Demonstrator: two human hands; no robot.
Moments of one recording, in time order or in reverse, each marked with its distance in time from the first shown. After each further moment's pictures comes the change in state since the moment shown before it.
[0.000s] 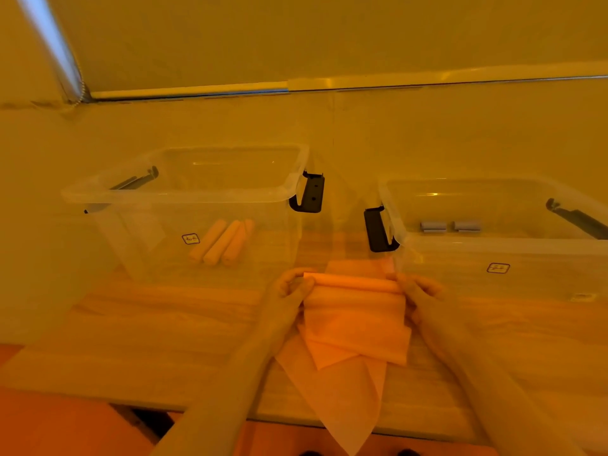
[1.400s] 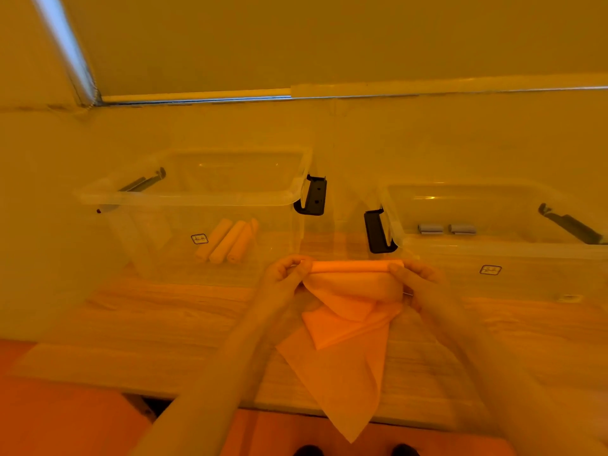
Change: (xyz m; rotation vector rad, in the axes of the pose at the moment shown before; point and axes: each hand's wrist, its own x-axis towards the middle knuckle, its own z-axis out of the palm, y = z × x) left_hand -0.004 0.024 -0.005 0.024 -0.013 0.089; right_hand 0.002 -0.020 0.001 -0.079 -0.071 -0.022
